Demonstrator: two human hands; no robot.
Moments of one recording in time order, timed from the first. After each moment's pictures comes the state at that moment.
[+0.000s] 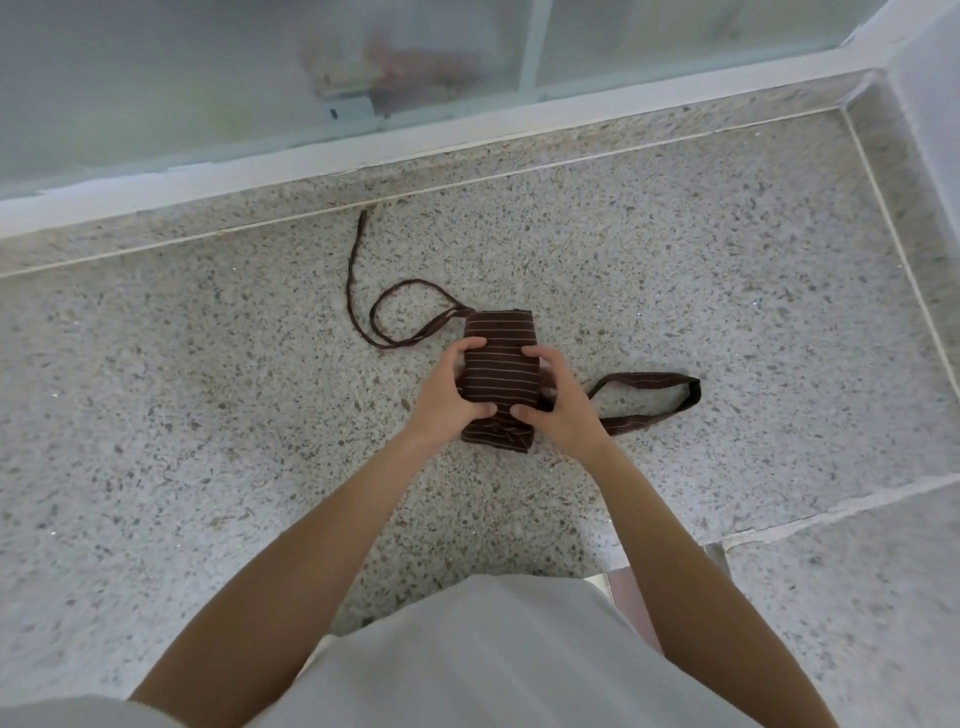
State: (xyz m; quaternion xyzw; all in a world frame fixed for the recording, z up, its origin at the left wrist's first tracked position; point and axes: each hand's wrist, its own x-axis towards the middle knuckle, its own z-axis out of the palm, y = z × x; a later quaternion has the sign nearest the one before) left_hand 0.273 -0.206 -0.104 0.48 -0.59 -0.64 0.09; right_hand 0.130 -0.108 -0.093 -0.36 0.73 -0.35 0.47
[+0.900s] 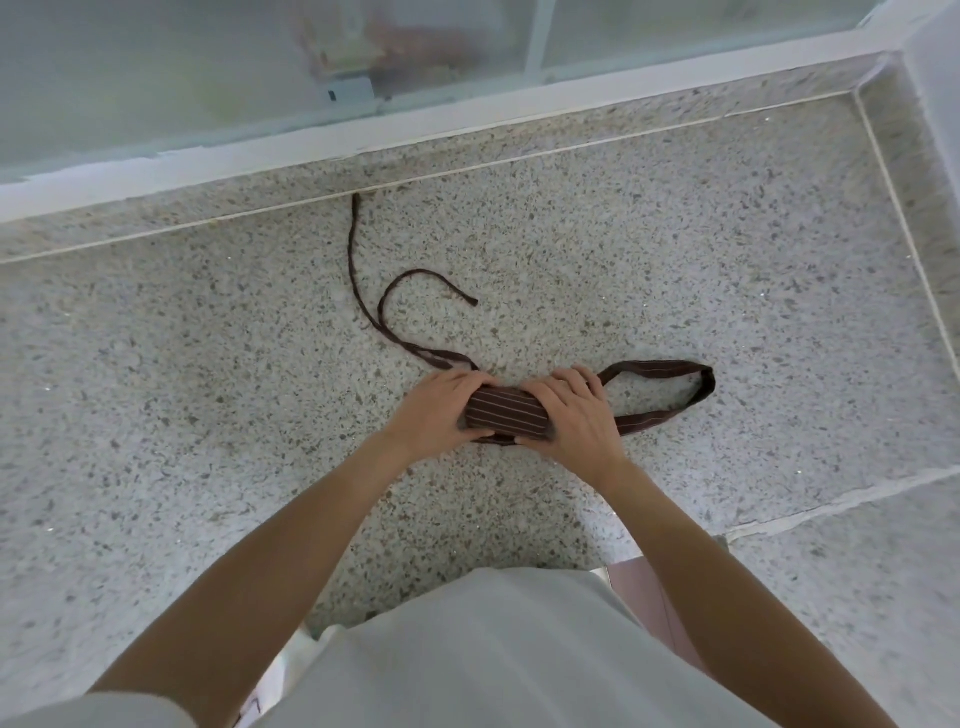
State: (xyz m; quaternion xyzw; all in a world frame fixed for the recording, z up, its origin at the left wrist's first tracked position) left_hand 0.301 -0.216 -0.130 0.24 -0.91 -0.35 -0.03; right_hand 0.123 -0.084 -0.127 -0.66 0.73 -0.11 0.12
